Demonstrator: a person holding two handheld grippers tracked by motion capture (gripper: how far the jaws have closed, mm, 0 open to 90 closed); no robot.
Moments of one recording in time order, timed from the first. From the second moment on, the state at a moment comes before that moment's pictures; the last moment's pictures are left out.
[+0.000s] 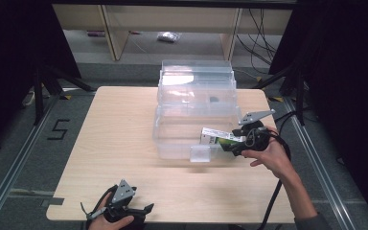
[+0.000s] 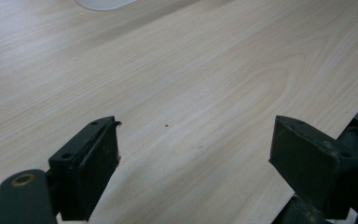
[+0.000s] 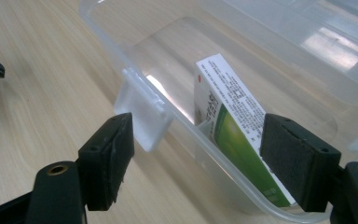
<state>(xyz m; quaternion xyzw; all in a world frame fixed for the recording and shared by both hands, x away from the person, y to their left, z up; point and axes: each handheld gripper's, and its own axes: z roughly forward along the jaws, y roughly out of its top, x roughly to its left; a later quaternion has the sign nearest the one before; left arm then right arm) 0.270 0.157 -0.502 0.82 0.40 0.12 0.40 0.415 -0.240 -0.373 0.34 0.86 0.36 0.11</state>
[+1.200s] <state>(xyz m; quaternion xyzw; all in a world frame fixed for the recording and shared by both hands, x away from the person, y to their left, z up) 0.270 0.157 -0.502 0.82 0.39 0.12 0.40 0.372 -0.213 -0.395 0.32 0.85 0.40 0.12</state>
